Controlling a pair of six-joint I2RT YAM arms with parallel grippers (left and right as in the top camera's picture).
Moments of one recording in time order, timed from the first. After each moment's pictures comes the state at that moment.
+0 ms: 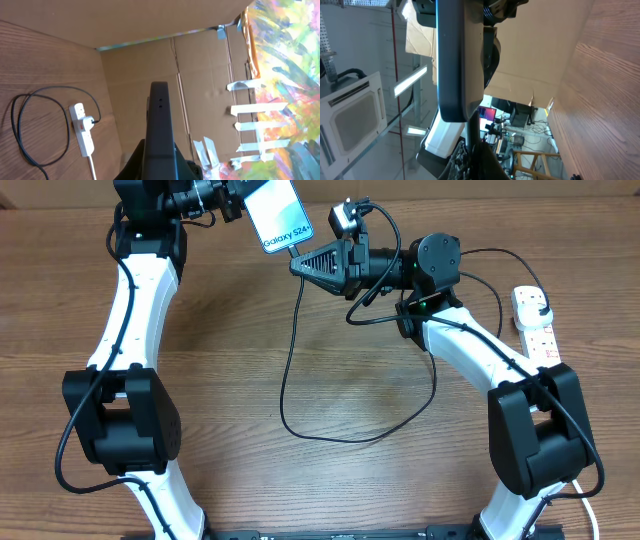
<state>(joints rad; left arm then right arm) 0.00 2.02 1.79 0.34 1.25 -1.46 0.36 1.92 1.30 1.04 -1.19 1.77</state>
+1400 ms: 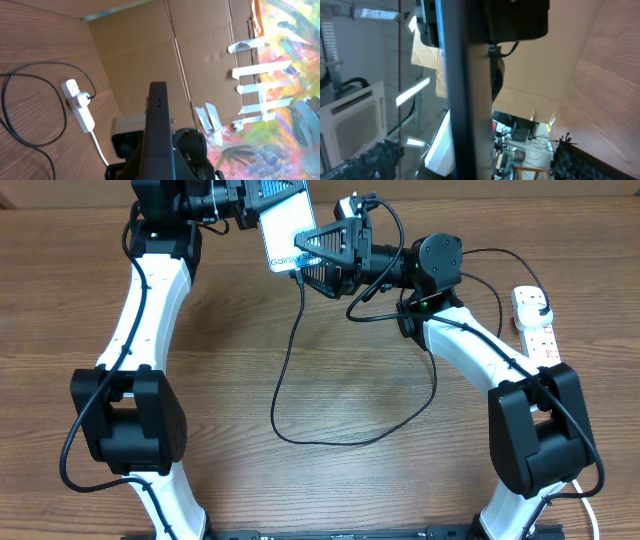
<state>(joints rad) -0.04 2.02 1.79 0.34 1.38 -1.38 0.36 1.92 1.30 1.07 -1.11 1.77</state>
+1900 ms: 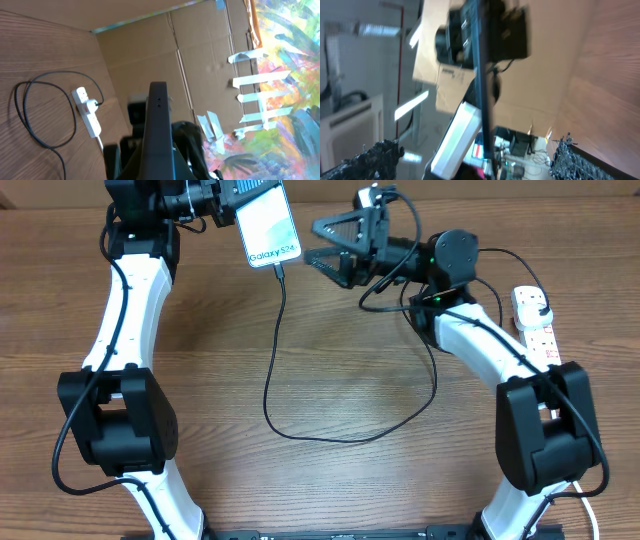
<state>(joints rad) 0.03 2.02 1.79 0.34 1.40 -1.38 0.28 1.92 1.30 1.03 -1.09 1.76</state>
